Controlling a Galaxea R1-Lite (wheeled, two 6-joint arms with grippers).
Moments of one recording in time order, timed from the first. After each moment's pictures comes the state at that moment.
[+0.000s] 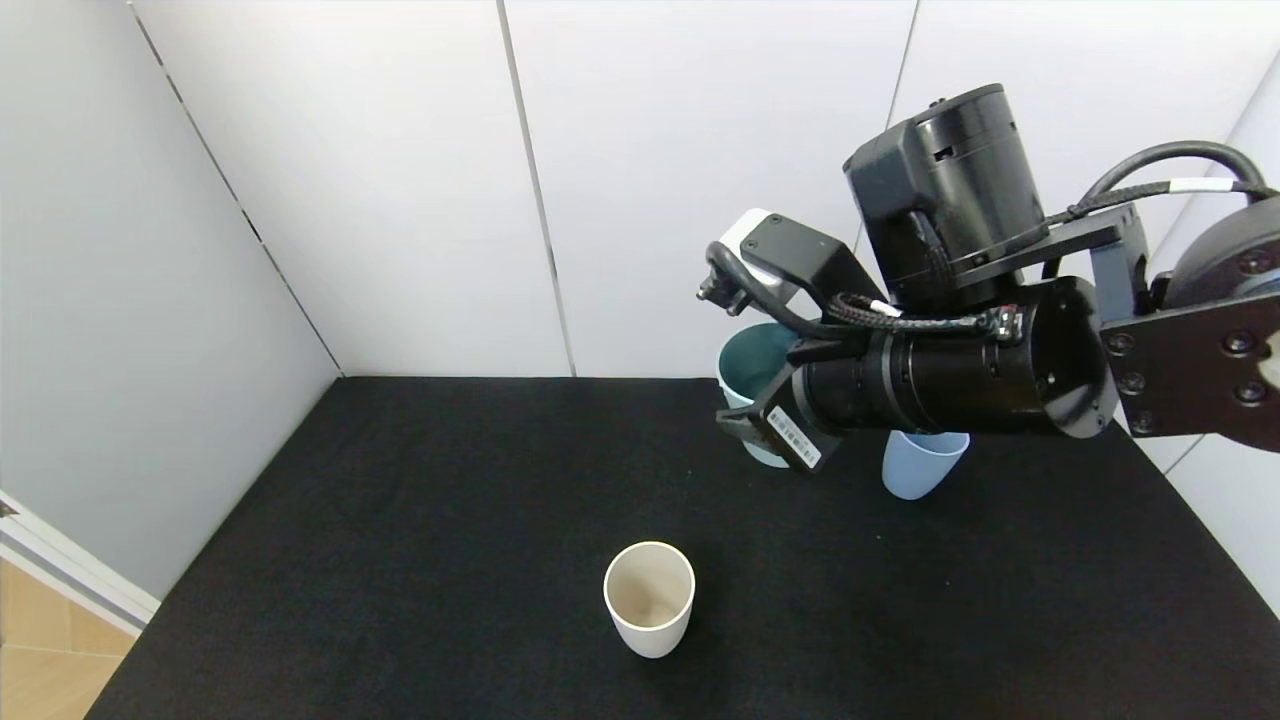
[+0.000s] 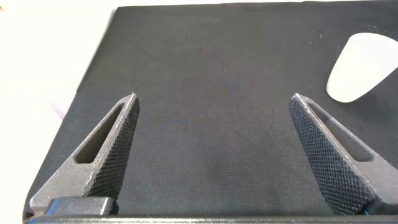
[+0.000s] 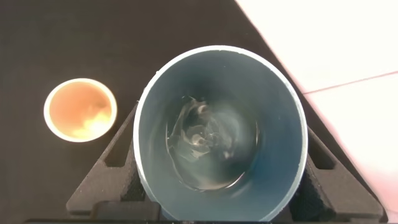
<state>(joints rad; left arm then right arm) 0.00 0.00 0.00 0.01 0.00 0.00 0.78 1.83 -1.58 0.29 -0.24 -0.34</state>
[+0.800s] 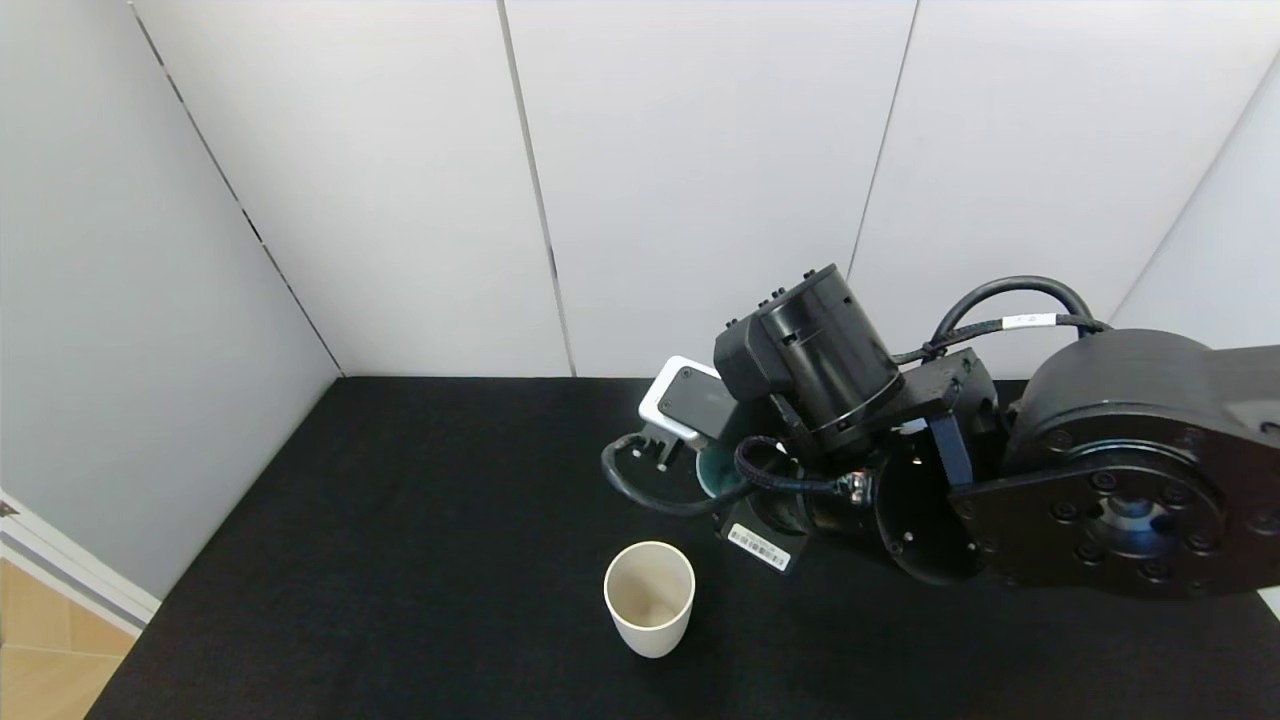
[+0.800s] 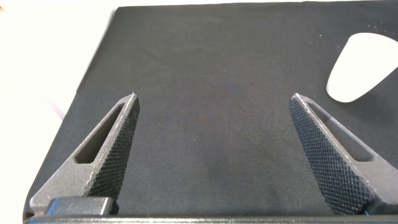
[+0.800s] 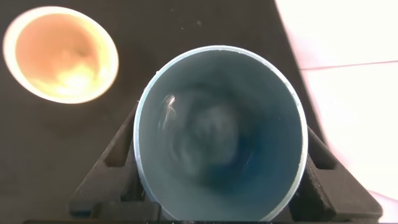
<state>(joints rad) 0.00 0.00 0.00 0.01 0.00 0.00 0.88 1.91 -1.48 0.29 -0.47 -0.43</state>
